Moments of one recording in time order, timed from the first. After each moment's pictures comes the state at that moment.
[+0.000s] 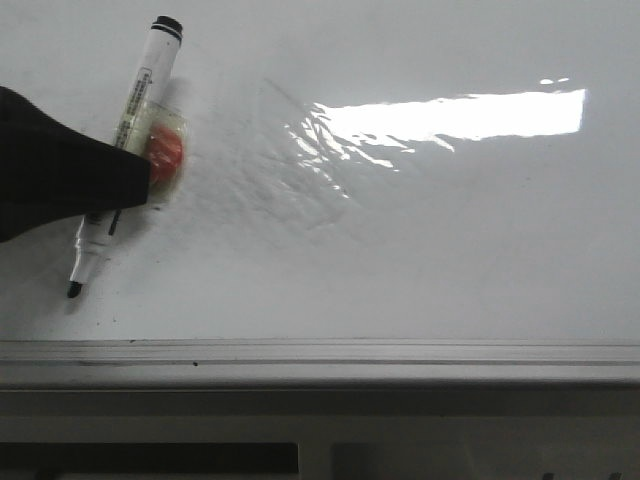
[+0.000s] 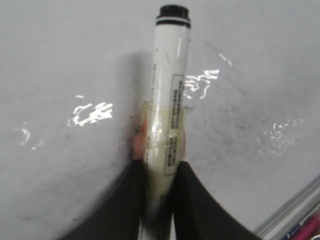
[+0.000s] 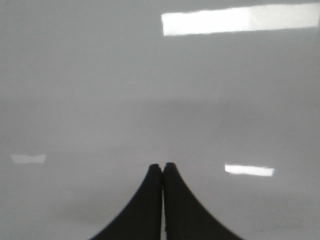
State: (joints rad) left arm -0.83 1.08 -0.35 -0.40 -0.33 0.12; right arm 0.11 0.10 -0.17 -0.10 0.33 0.15
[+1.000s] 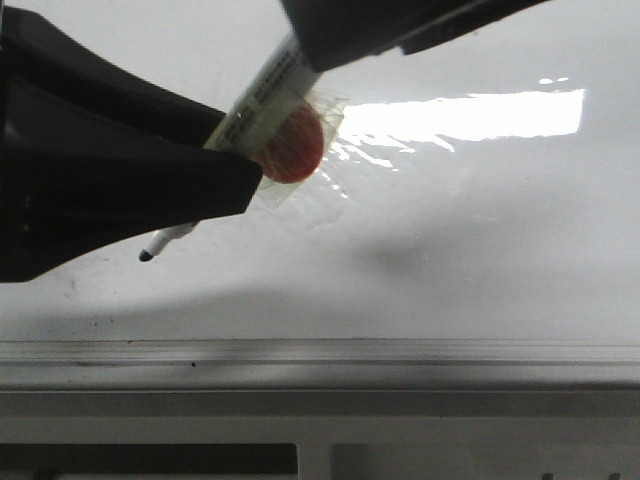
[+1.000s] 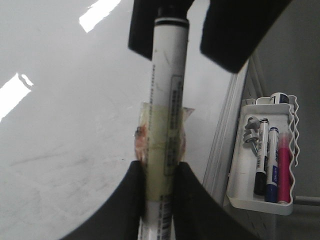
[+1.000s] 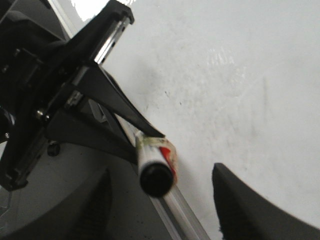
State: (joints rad) left arm -0.89 1.08 -0.35 0.41 -0.48 0.12; right arm 0.93 0.94 -0.73 0.00 0.33 -0.03
